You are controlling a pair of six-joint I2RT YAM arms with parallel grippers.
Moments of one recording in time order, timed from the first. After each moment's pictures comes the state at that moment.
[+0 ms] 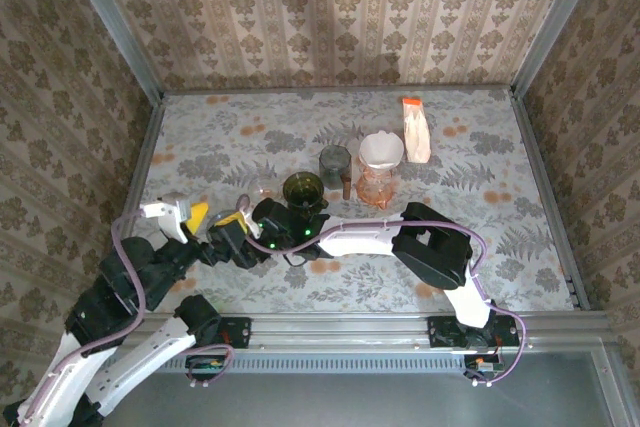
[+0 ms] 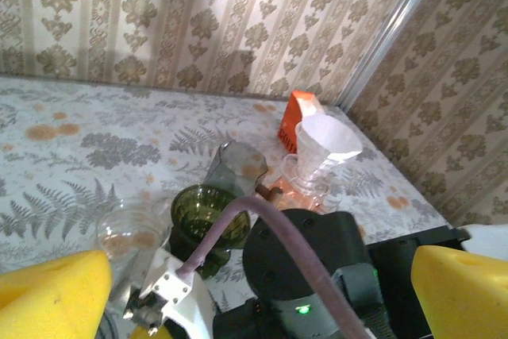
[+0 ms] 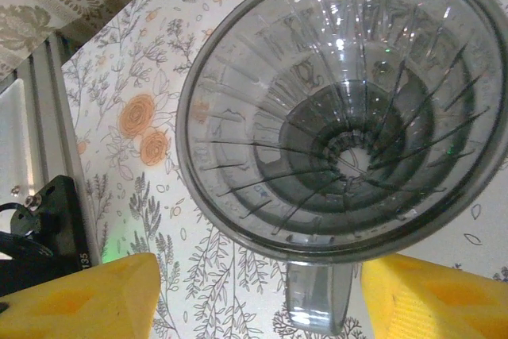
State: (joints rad) left arm -0.83 0.27 0.84 -0.73 -0.19 -0.44; right arm 1.12 2.05 1.37 0.04 -0.18 0.39
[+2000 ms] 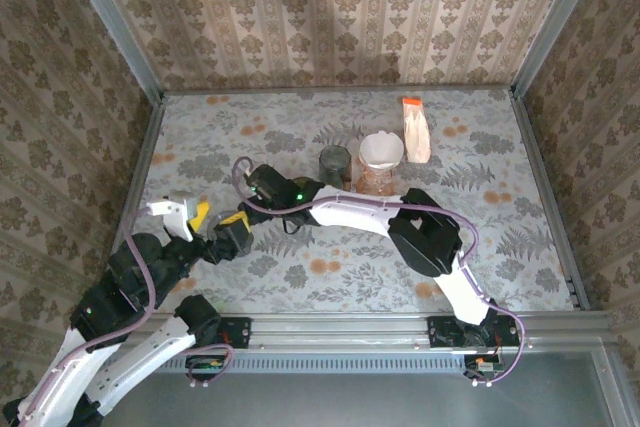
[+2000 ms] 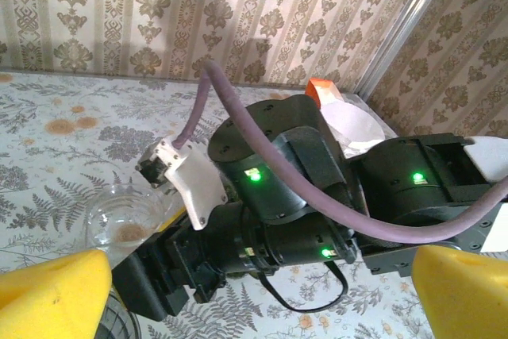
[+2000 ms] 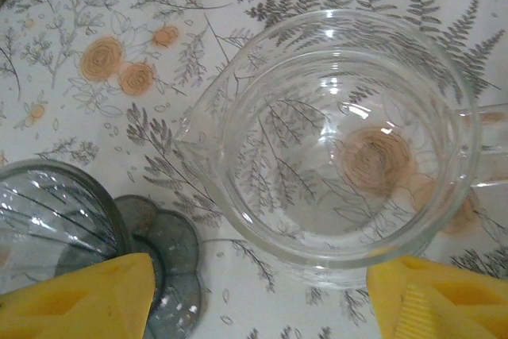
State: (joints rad) left arm -0.83 0.29 0.83 -0.75 -0.22 -0.41; right arm 1.00 2.16 1.69 -0.30 0.12 0.41
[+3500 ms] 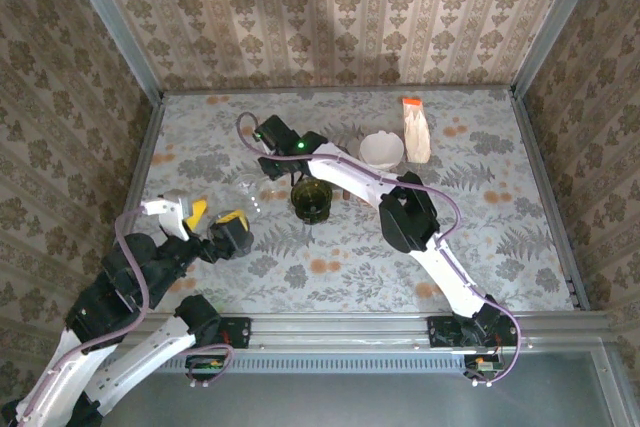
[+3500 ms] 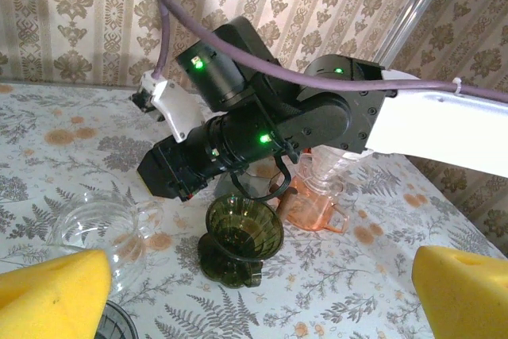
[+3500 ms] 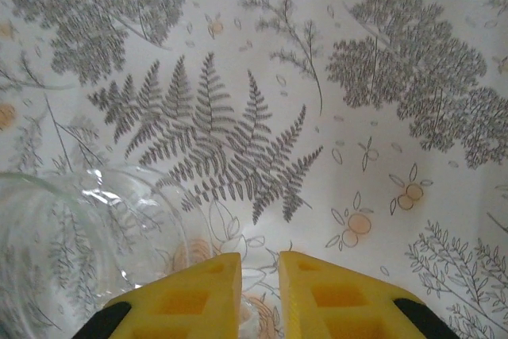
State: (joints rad) left arm -0.83 0.30 0.86 -0.75 -0.22 -0.41; right arm 0.81 2.43 2.26 -0.72 0.10 0.20
